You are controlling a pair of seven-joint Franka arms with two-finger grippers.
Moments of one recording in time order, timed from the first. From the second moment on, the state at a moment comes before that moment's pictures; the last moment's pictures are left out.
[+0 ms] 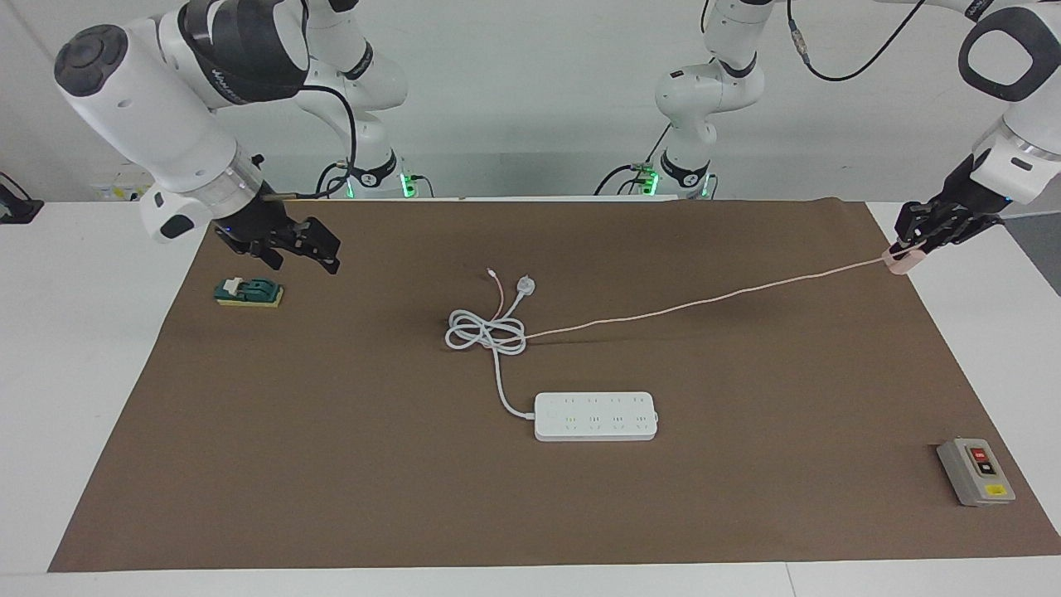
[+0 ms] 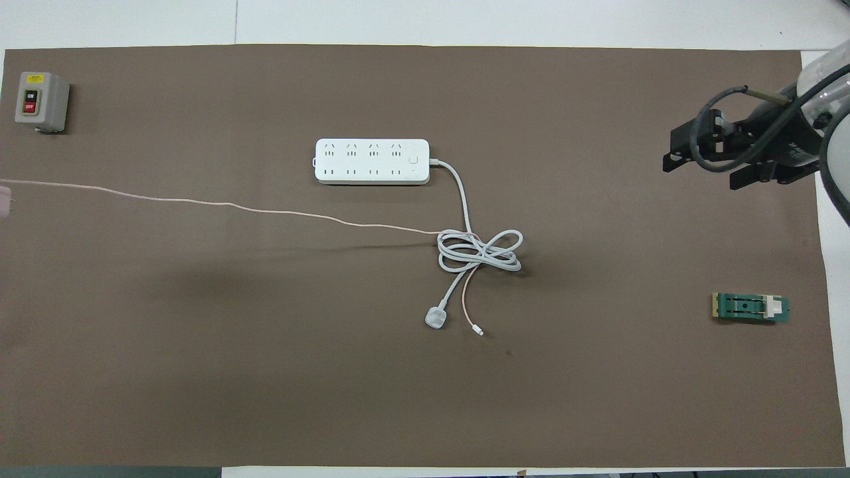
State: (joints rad) left arm 0.13 0.09 0.08 -1.53 -0.07 1.61 0.27; right arm 0.08 0.19 -0.09 -1.39 0.15 1.48 0.13
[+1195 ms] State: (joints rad) left arm -0.07 0.09 0.06 -1.55 0.00 1.70 -0.85; right arm -0.07 -0.05 -0.02 -1.56 -0.01 1.50 -0.20
